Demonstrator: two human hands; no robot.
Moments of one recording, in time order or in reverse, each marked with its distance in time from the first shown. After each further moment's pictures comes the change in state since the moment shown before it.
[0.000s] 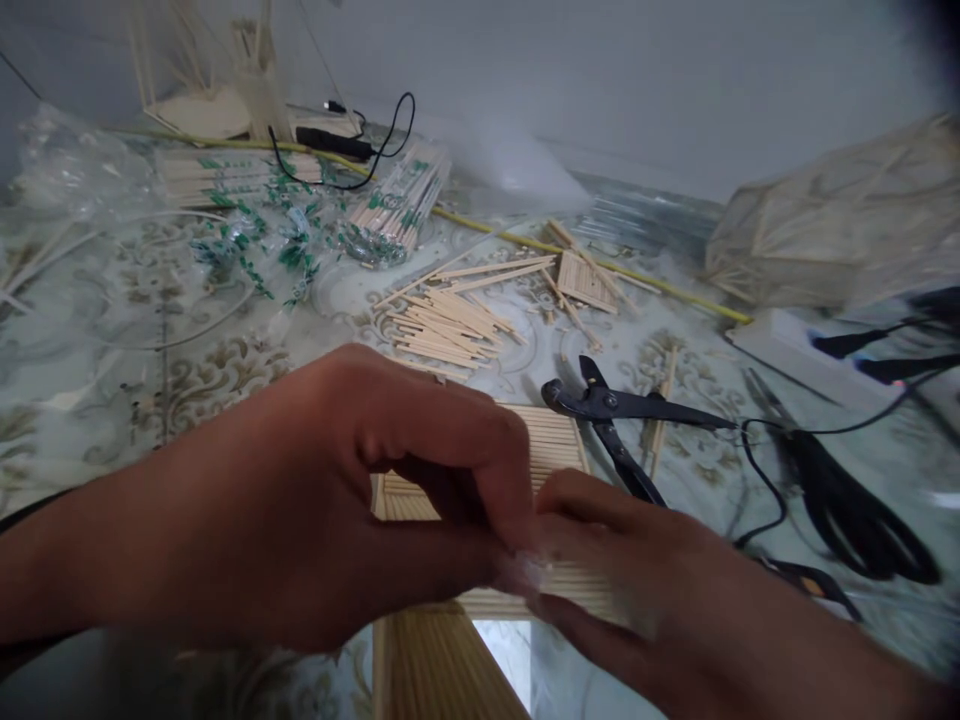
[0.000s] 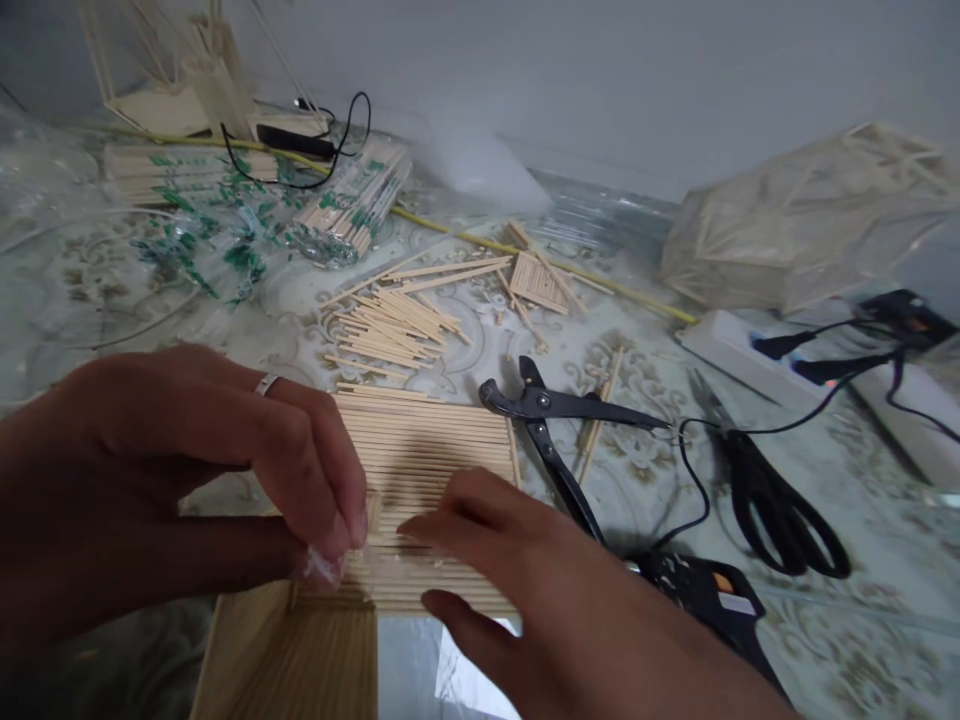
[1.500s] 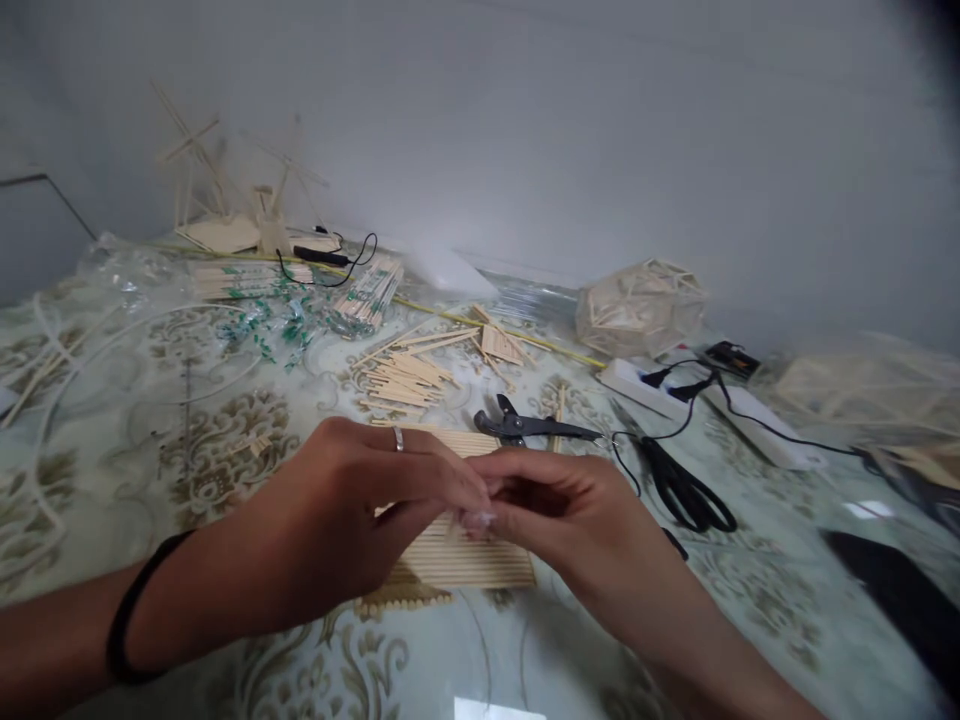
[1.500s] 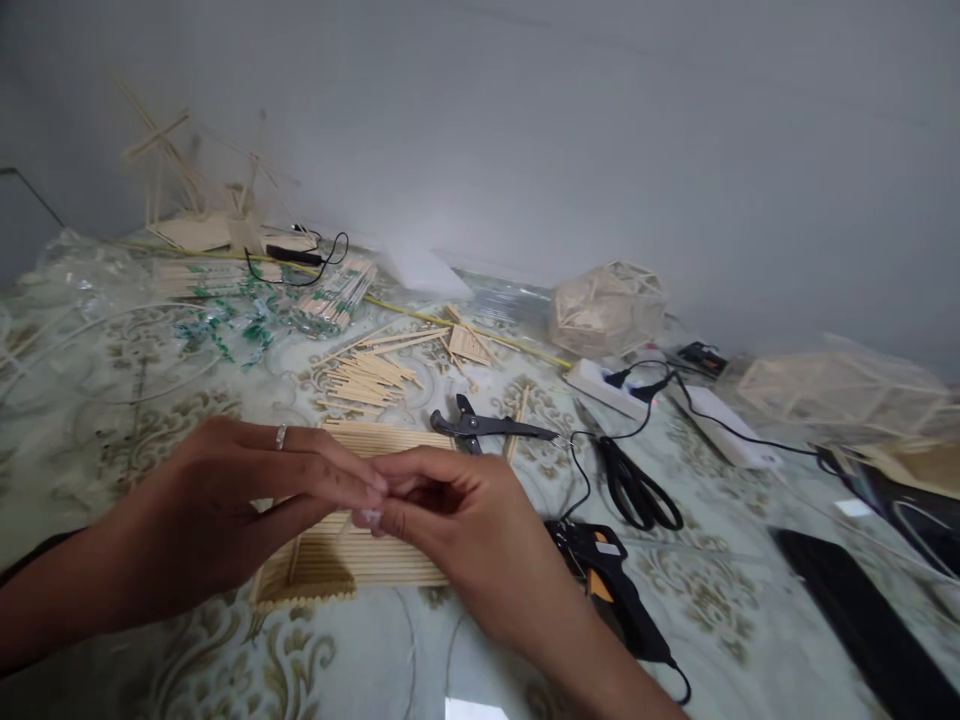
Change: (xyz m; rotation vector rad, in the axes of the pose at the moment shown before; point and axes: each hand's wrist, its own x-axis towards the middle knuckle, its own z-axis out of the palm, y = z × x) left_hand -0.017 0.013 0.033 0.318 0.190 0.398; right_hand 0.017 -0.067 -0.011 0.711 0.314 0.180
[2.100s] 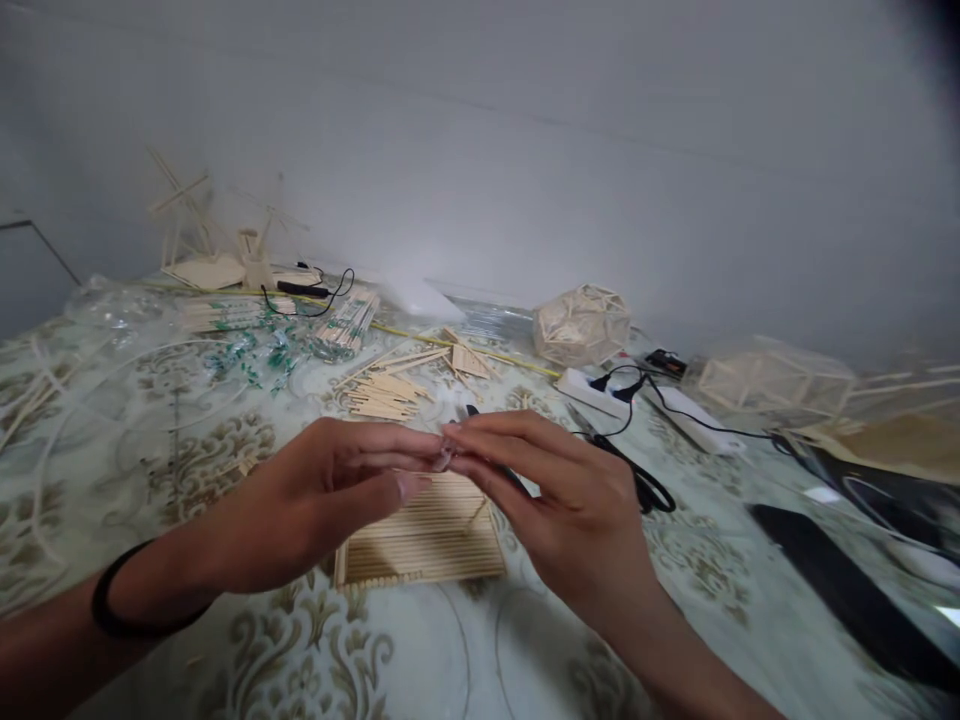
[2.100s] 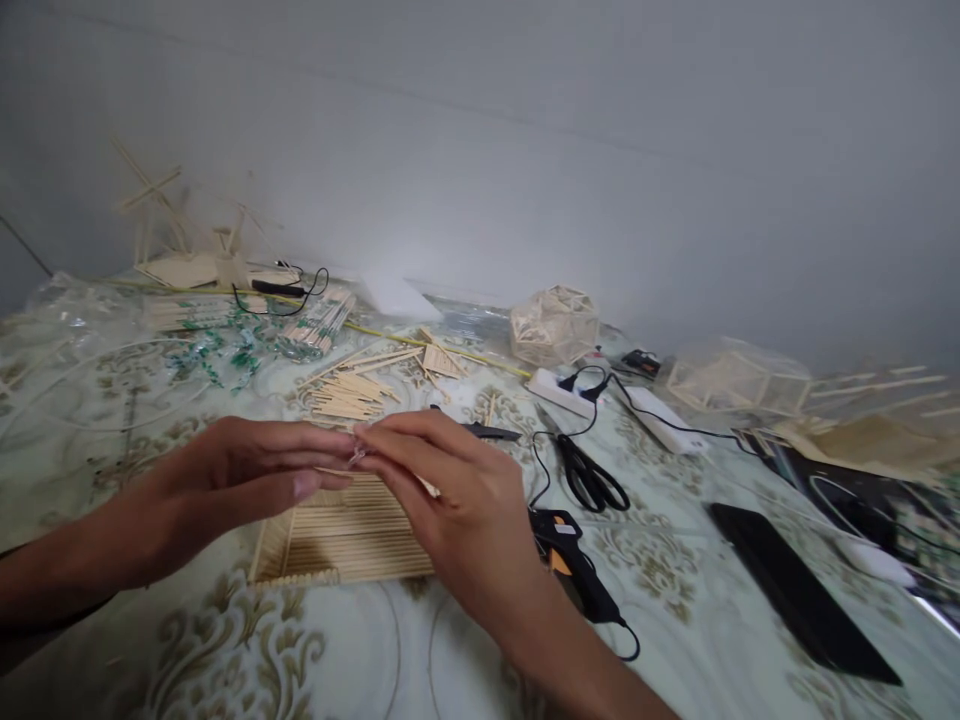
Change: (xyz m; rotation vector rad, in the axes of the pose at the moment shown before) left_hand -0.008 0.006 -0.009 -0.488 -0.056 -0.361; right_hand -0.014 -0.010 -0.001 -0.625 0.402 -0.785
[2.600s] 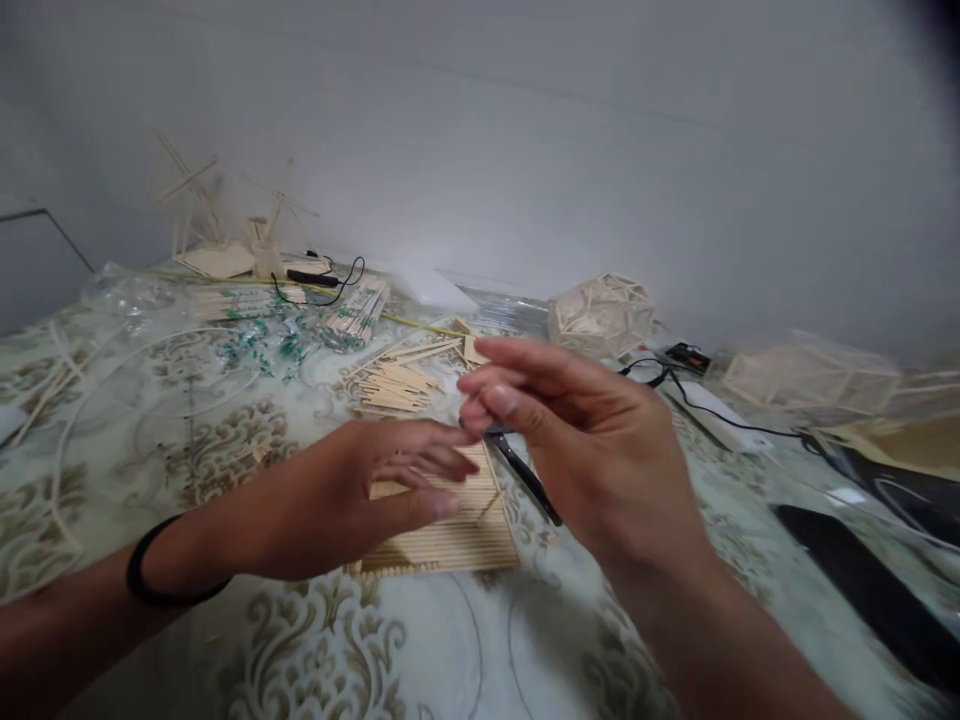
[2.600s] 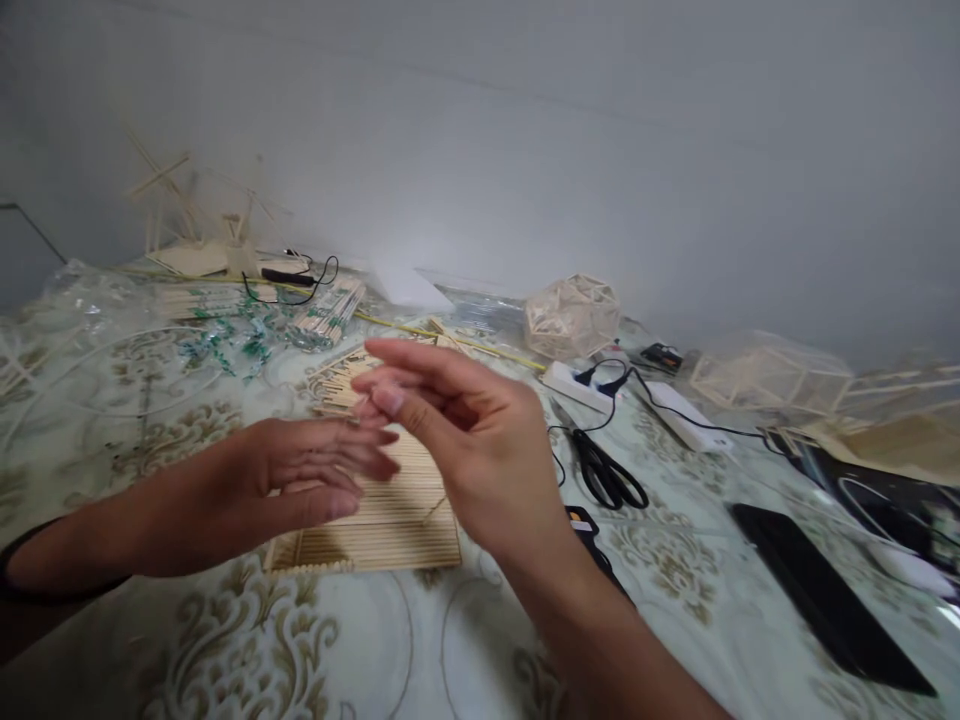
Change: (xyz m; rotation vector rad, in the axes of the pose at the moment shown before) left_hand 0.007 -0.006 0.001 0.194 -0.108 -0.039; right_hand 0.034 -0.005 0.009 0.709 0.052 0.407
